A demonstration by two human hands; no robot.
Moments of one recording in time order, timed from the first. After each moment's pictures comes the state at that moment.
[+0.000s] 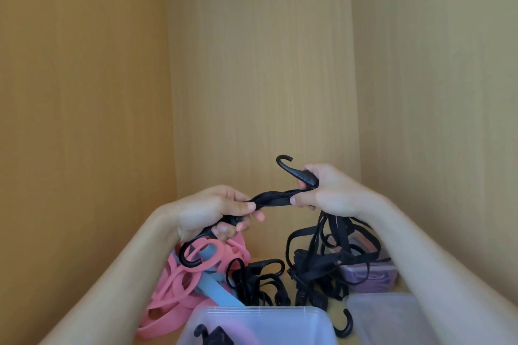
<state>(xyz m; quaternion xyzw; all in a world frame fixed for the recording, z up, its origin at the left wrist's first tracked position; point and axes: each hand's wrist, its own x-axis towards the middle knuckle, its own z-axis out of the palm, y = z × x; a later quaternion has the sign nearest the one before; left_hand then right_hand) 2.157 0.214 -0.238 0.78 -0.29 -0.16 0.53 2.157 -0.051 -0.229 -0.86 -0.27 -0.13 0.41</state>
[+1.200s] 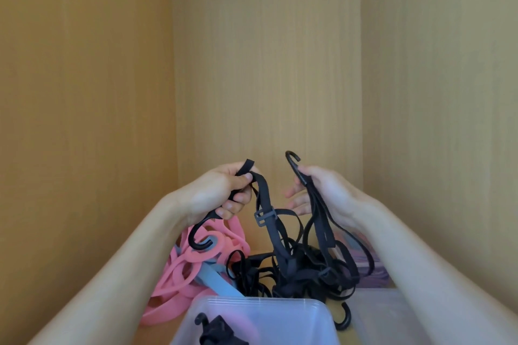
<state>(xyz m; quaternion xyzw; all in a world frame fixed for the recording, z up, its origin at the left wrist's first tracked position) 2.150 0.201 -0.230 0.77 -0.26 -0.03 0.58 2.168 -0.038 -0.247 -0.73 -0.22 0.01 0.65</state>
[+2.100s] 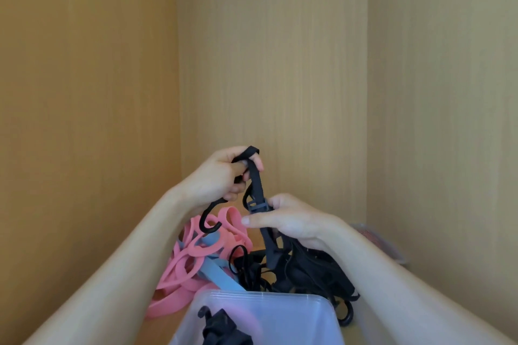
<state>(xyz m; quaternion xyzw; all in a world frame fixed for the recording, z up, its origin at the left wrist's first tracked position) 2.141 0.196 -0.224 0.78 -0.26 0.12 0.55 2.161 0.020 -0.279 -0.79 -0.30 0.07 0.52</state>
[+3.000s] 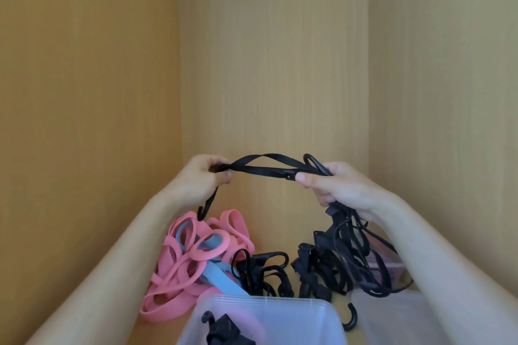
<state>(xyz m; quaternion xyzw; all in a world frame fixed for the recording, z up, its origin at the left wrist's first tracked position) 2.166 0.234 -0.230 0.84 -0.17 0.24 0.46 2.170 -0.058 -0.240 -0.79 -0.28 -0.06 0.55</state>
